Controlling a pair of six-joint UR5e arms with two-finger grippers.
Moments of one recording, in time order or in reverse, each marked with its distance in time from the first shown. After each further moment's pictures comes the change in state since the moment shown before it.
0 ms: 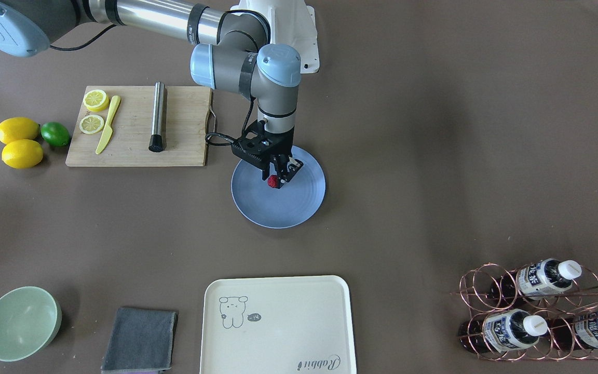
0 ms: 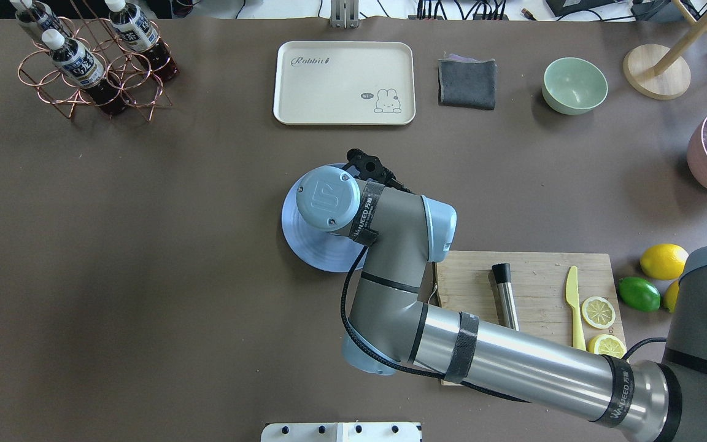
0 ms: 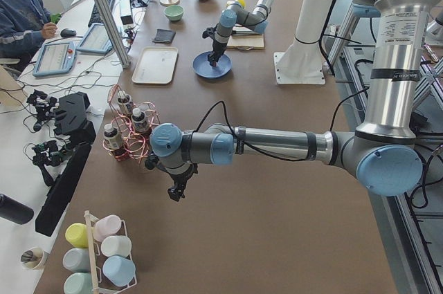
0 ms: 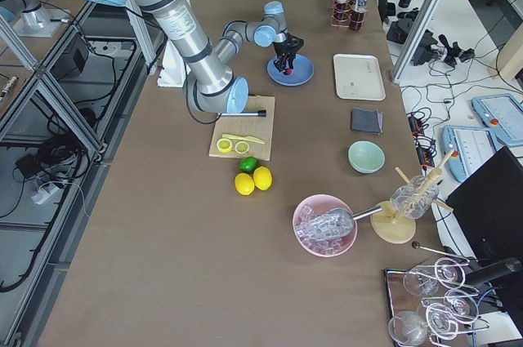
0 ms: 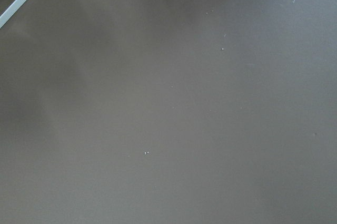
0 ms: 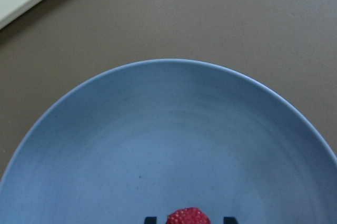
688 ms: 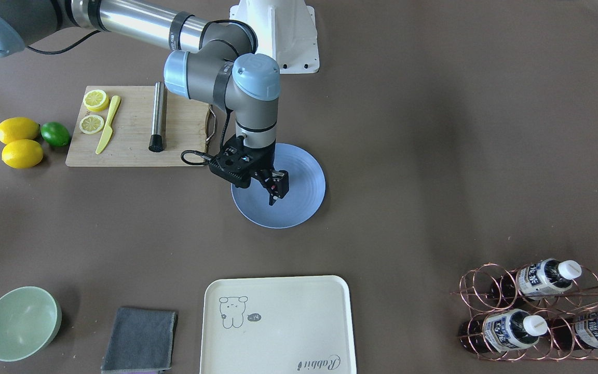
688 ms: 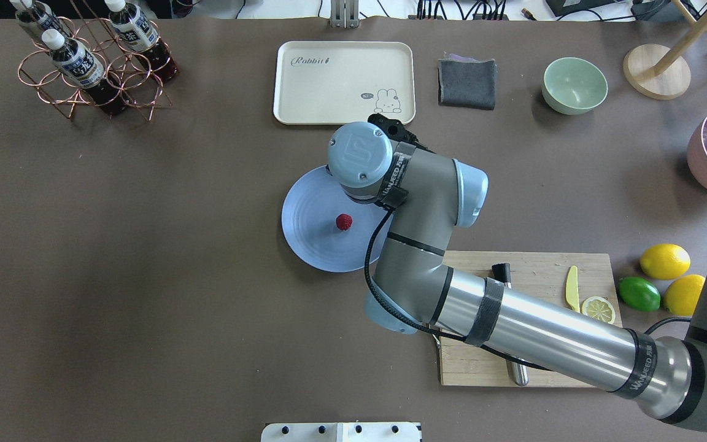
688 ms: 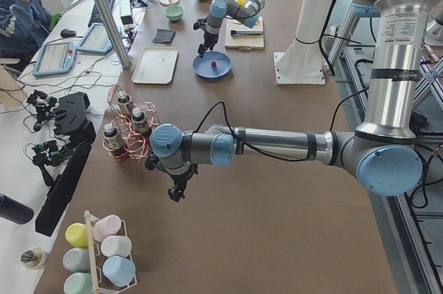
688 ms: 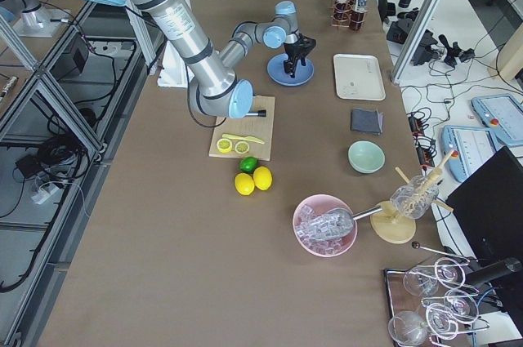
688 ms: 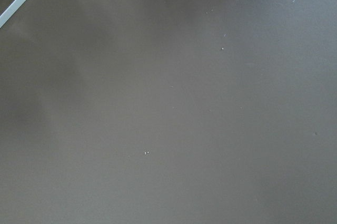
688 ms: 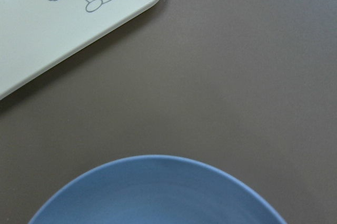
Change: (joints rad) left arm 0.001 0.000 0.005 -0.001 0.004 0.000; right arm 0.128 -0.066 0.062 -0.003 0.109 -0.167
